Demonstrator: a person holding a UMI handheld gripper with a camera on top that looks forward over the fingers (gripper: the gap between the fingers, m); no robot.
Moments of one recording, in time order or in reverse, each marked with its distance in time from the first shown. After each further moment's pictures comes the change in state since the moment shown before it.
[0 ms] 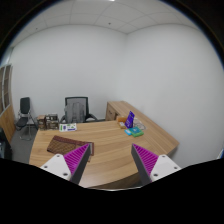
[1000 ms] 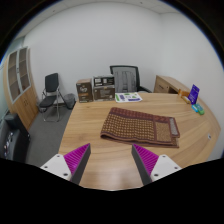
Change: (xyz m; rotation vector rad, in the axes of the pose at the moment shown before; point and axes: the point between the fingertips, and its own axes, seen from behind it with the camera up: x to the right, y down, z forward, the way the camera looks) arm -0.432 0.183 0.164 -0.218 -0.338 -0.031
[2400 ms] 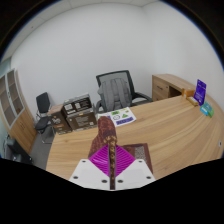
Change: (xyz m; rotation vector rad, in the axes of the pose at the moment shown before) arm 0.094 -0.128 0.162 0.071 -0.038 0.167
